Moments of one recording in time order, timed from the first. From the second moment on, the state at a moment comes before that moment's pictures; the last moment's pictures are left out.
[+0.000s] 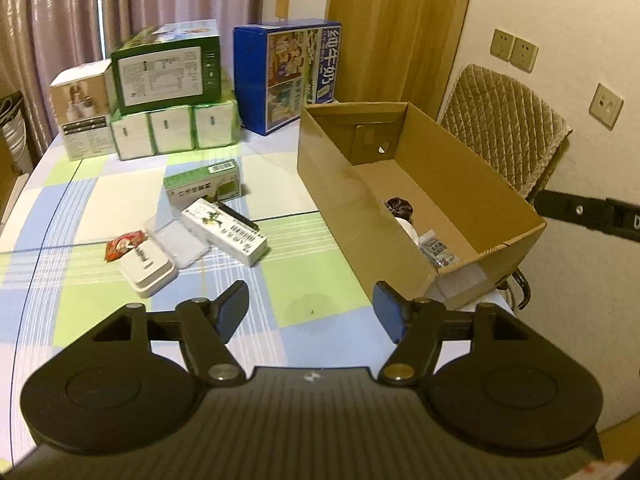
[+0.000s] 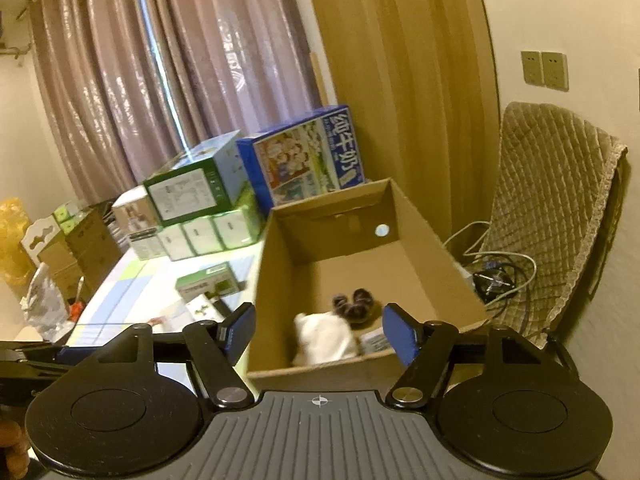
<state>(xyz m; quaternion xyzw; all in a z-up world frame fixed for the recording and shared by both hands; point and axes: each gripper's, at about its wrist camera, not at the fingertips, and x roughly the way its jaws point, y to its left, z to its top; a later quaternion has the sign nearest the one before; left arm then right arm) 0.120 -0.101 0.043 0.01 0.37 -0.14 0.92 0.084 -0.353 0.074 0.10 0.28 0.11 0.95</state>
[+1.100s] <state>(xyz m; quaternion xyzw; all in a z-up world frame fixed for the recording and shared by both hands) 0.059 0.055 0.055 -0.07 0.36 -0.05 0.93 0.040 -0.228 0.057 0.07 0.32 0.19 0.93</state>
